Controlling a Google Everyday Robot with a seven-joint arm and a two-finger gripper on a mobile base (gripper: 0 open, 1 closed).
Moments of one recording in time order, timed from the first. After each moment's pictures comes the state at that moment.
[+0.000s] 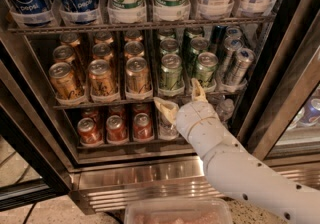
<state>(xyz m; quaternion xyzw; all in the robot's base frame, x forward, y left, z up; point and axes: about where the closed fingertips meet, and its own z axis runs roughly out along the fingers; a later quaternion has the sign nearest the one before) 0.554 -0.058 0.823 -0.22 0.71 0.02 0.67</state>
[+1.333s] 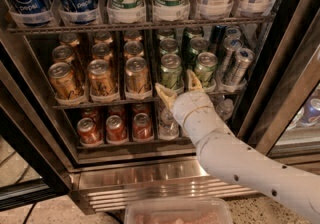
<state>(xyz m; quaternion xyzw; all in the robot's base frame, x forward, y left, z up) 0.588 -0.057 0.832 -0.19 0.70 0.02 0.69</state>
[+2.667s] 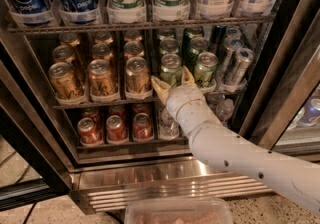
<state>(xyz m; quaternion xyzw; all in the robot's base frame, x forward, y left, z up) 0.614 -0.040 0.831 -0.18 0.69 0.05 0.70</state>
